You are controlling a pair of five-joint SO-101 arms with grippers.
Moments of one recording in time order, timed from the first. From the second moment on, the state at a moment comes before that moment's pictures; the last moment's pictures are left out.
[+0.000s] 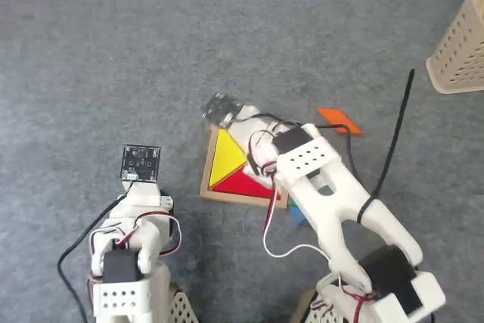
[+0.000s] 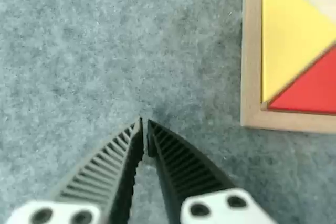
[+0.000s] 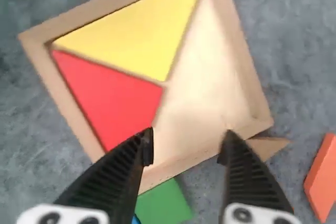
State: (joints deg) left arm -9.2 -103.5 97.1 72.0 -0.9; right arm -32.6 -9.8 33.6 54.0 25.7
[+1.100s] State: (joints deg) left arm -9.2 -103.5 97.1 72.0 -0.9; right arm -27.6 -22.8 33.6 56.7 22.2
